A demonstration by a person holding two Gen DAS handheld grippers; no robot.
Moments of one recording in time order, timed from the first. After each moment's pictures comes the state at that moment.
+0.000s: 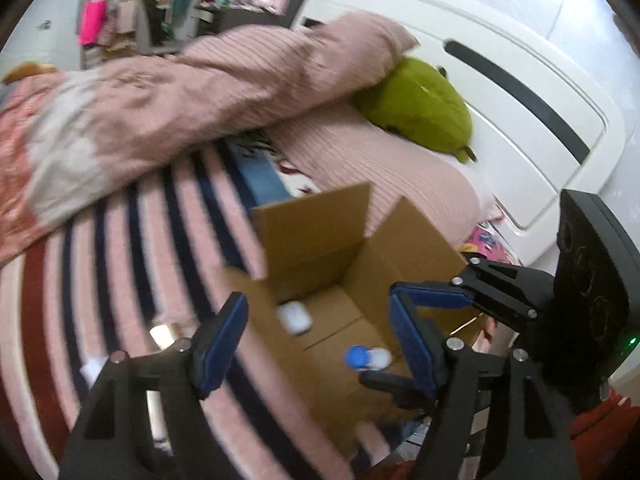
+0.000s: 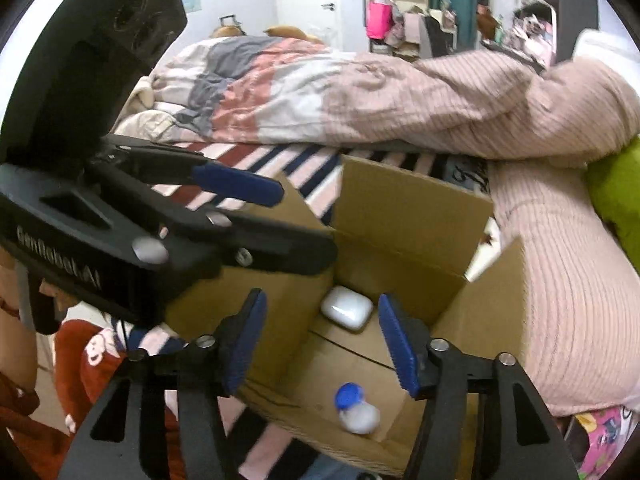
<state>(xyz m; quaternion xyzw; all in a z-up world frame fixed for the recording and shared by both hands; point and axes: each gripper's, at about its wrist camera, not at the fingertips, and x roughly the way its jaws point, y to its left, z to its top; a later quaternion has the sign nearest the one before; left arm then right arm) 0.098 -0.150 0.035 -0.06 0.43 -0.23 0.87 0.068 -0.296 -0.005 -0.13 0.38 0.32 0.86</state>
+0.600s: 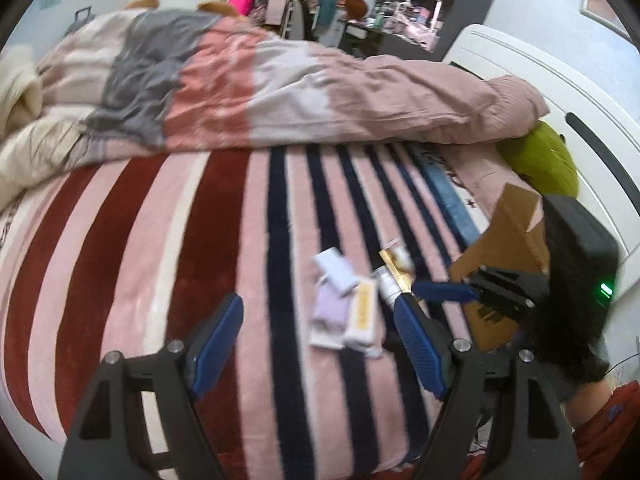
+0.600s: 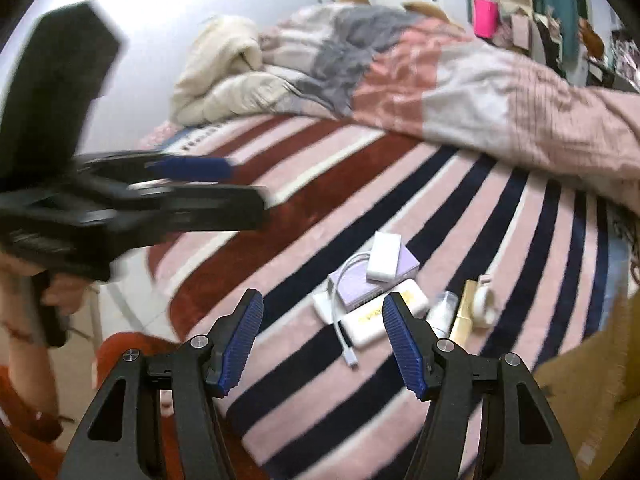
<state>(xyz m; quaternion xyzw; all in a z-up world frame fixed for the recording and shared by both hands) 0.002 0.061 -0.028 -0.13 0.43 -0.03 0.89 0.056 -0.100 -0.077 -0.14 0.41 0.44 0.78</state>
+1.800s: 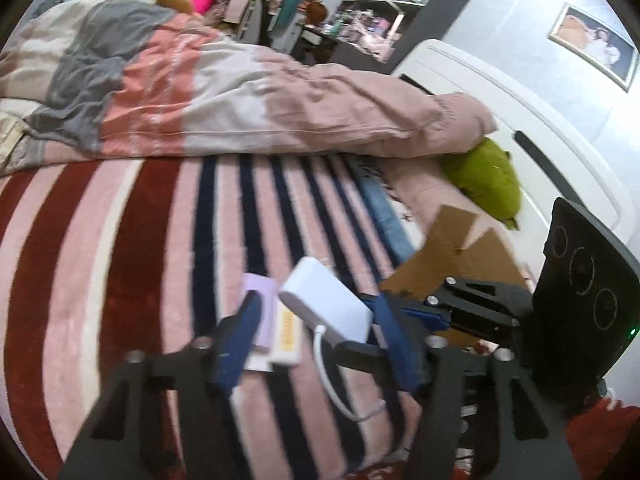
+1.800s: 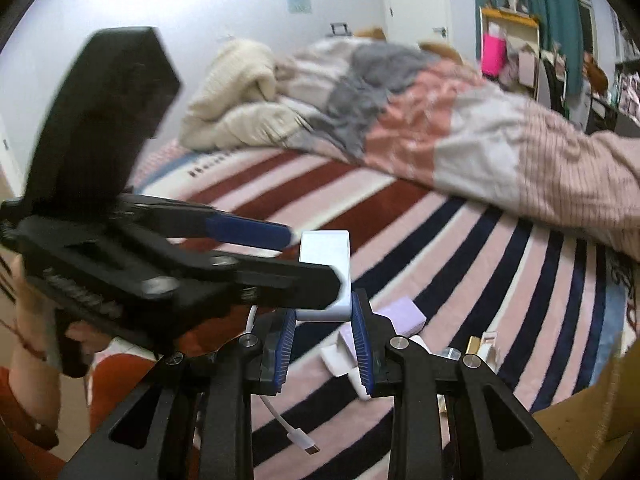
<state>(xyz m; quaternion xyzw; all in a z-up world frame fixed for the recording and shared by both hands) 0.021 0.037 -0.002 -0.18 0.40 -0.15 0.89 0.028 -0.091 -0.025 -0.14 0.32 0.48 0.81</state>
